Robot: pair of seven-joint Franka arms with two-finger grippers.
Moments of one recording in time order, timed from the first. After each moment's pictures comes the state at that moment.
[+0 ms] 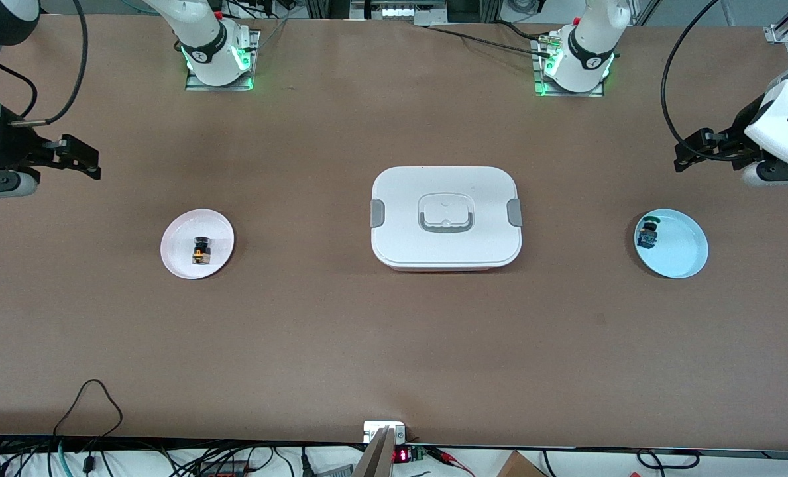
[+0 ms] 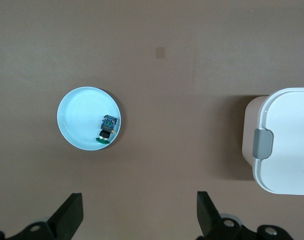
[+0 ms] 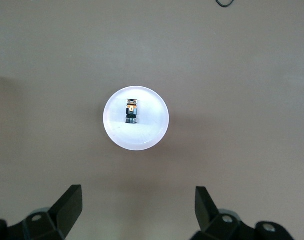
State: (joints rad) left arm 0.03 -0.03 -0.05 -1.70 0.02 1.61 -0.07; right arm 0.06 0.09 -0.03 -1.54 -0.05 1.57 -0.07
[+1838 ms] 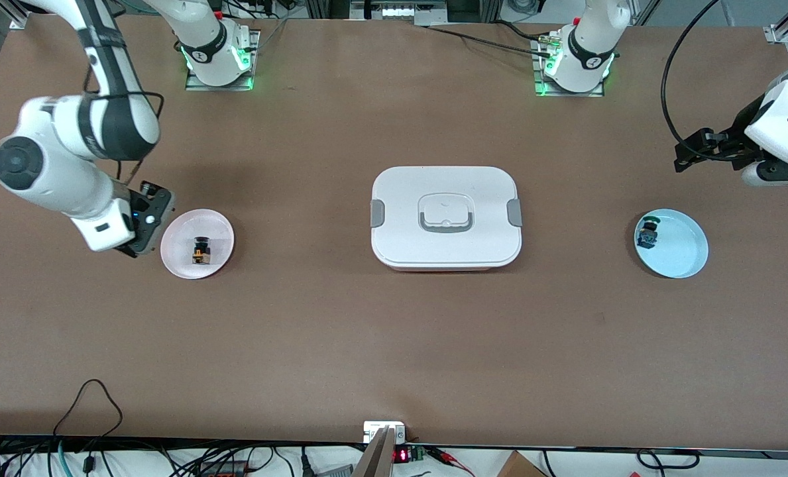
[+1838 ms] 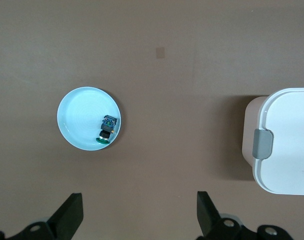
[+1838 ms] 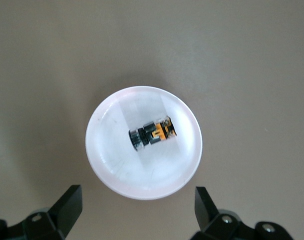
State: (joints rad) left arm 0.03 -0.03 -0.05 -1.70 0.02 1.61 -0.07; right arm 0.07 0.24 -0.01 -2.03 -0.02 2.21 -1.21
